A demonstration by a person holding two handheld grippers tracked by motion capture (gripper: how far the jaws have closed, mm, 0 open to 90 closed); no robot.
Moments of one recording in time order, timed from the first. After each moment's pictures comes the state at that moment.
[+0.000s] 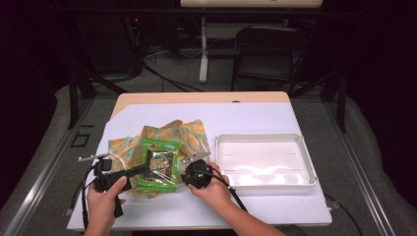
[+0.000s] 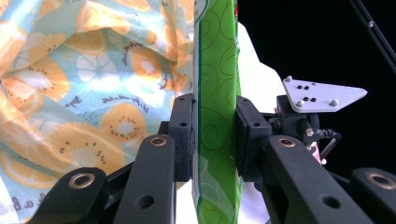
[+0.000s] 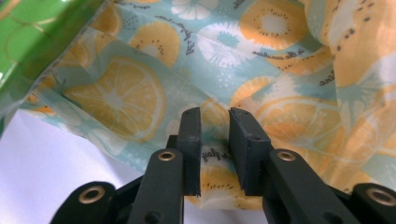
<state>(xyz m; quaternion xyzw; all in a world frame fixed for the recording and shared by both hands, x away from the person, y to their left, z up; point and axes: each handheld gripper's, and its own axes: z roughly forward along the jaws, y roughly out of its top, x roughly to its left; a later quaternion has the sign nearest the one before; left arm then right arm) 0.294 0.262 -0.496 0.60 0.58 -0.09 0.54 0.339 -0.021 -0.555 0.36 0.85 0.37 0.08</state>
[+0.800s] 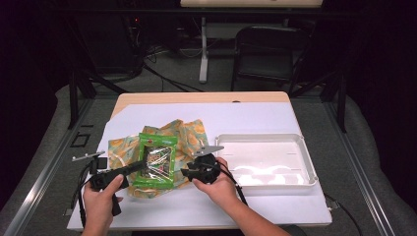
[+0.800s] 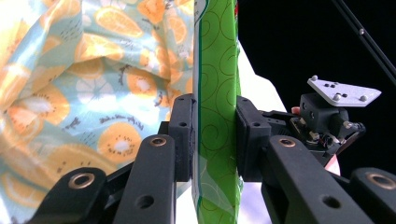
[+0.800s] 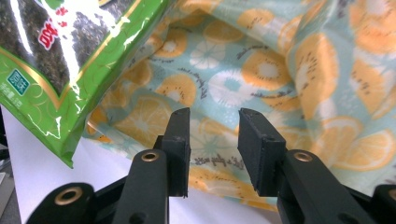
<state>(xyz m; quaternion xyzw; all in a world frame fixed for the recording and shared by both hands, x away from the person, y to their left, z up) 0.293 0.265 -0.484 0.60 0.57 -0.07 0.55 0.339 -0.043 -0.523 0.36 0.82 0.44 0.06</state>
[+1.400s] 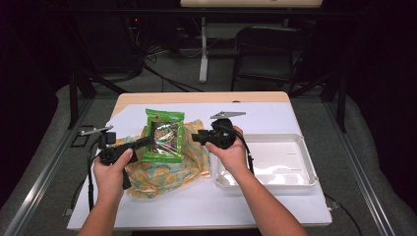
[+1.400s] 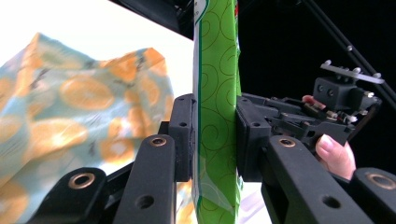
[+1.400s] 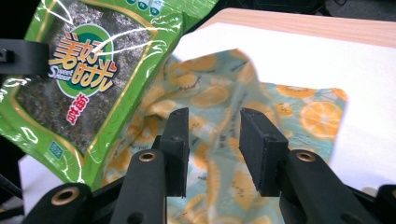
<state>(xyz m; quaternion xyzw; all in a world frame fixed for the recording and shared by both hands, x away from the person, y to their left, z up) 0.348 0.235 -0.447 0.60 0.55 -0.04 0.58 0.406 -0.089 -0.462 0.40 0.76 0.51 0.04</state>
